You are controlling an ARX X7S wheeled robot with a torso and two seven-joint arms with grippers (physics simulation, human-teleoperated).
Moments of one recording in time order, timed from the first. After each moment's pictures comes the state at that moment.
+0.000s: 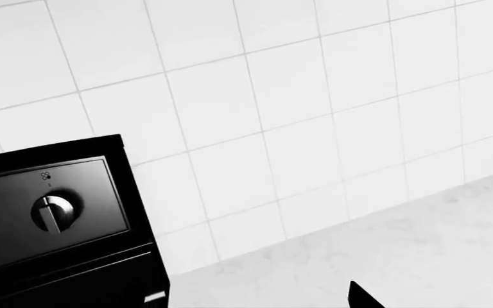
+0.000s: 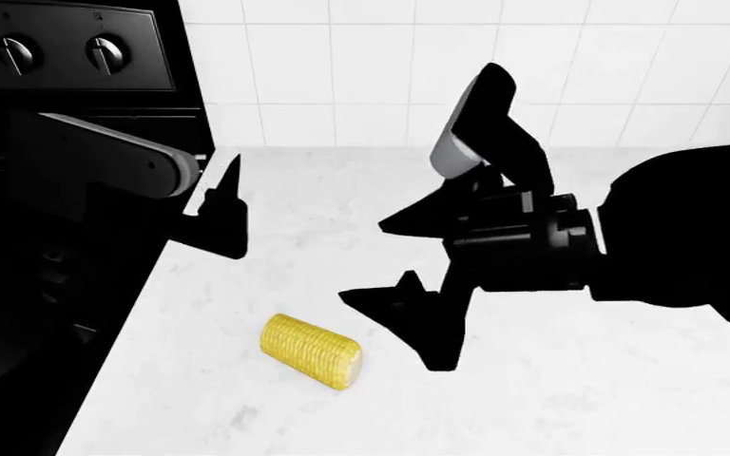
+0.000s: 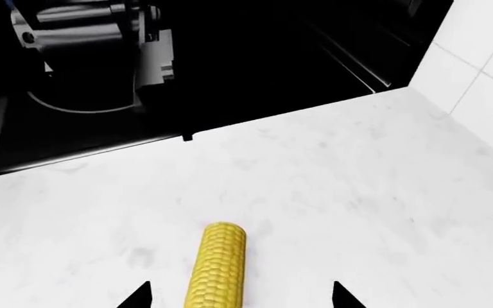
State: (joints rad) left arm -0.75 -0.55 0.07 0.69 -0.82 -1.16 -0.30; right arm 1.30 0.57 -0.49 -0.30 1.25 1.40 -0.32
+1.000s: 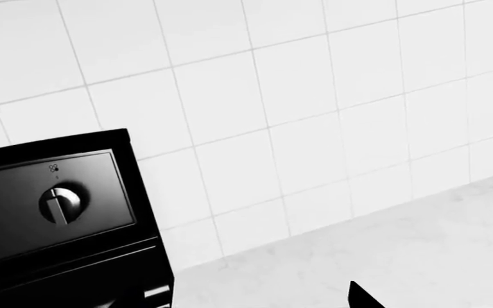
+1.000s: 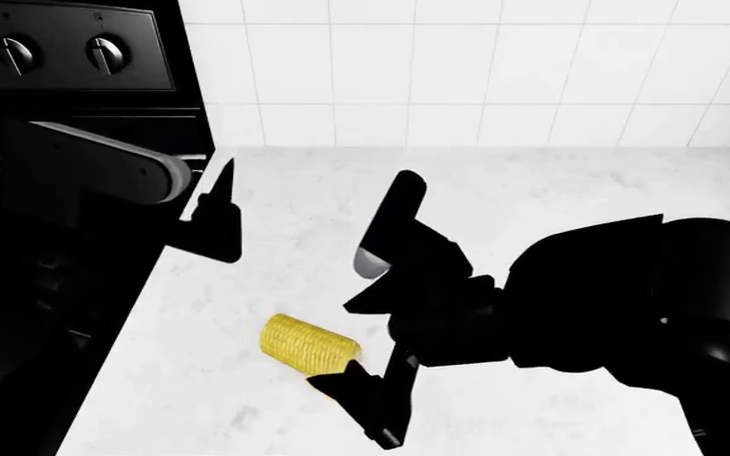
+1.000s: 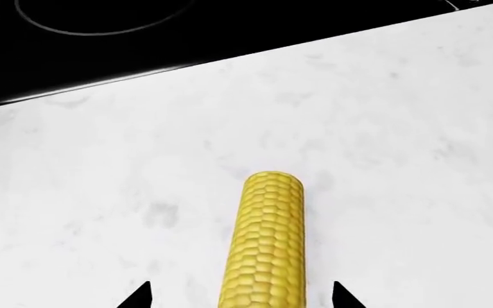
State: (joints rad) left arm -0.72 -0.58 0.06 0.68 -0.83 -1.13 -0.31; right arm 1.18 0.49 -0.67 -0.34 1.22 1.38 -0.20
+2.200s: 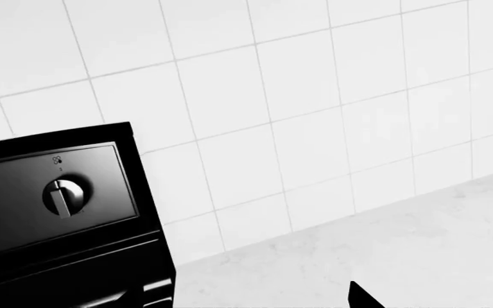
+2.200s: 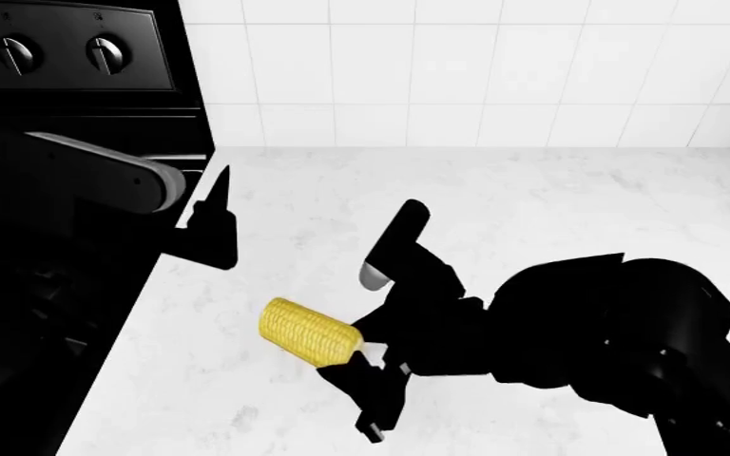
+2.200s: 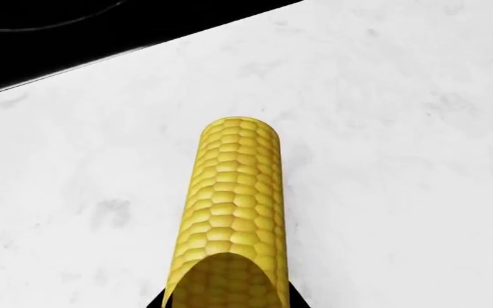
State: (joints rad) left arm -0.68 -0.60 0.06 0.68 -0.84 -1.09 -0.31; right arm 1.07 0.49 -0.74 -0.25 1.13 1.24 -0.18
